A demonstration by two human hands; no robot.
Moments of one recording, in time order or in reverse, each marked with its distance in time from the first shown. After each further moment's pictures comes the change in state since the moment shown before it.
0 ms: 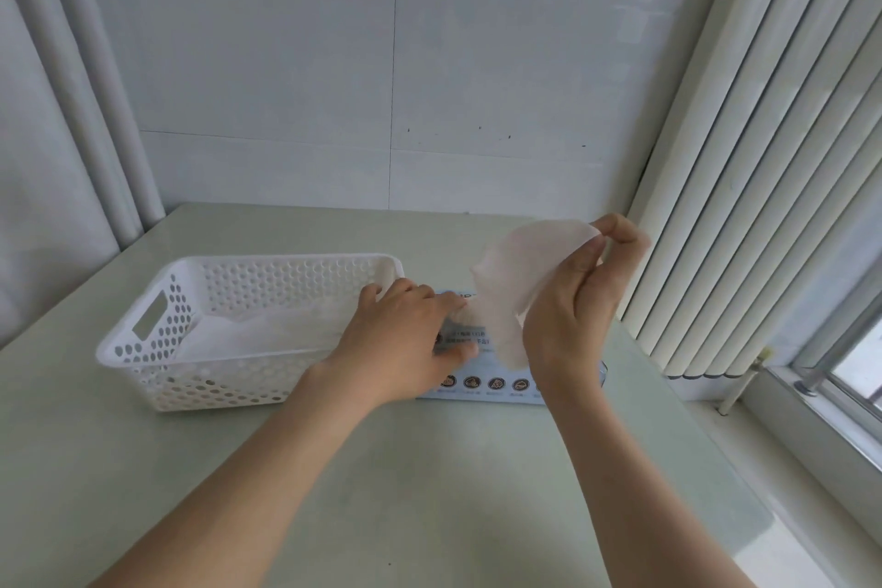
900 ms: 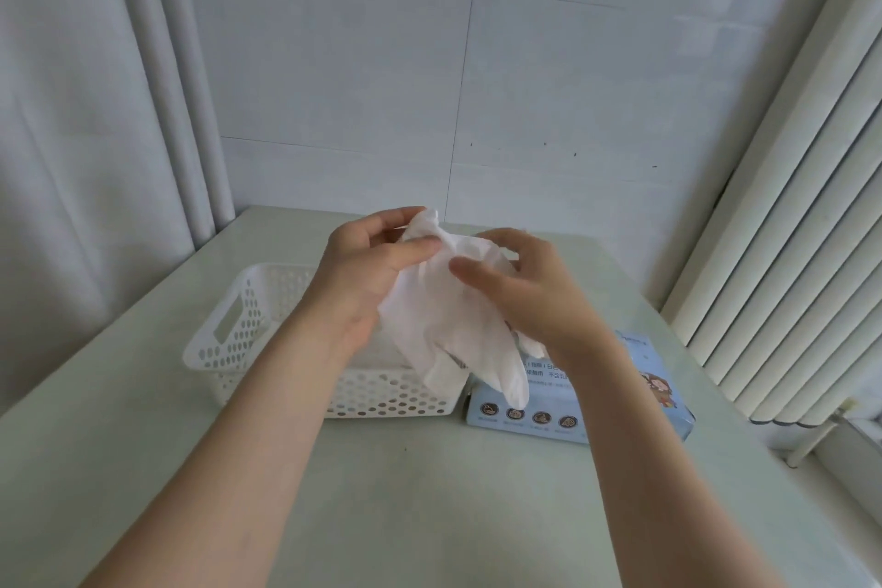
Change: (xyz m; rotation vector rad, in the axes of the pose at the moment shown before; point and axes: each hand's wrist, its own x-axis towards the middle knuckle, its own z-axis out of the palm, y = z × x) left_hand 0.001 -0.074 -0.066 -1.474 0.421 -0.436; right_hand 0.019 -0.008 0.072 -0.096 -0.885 0.436
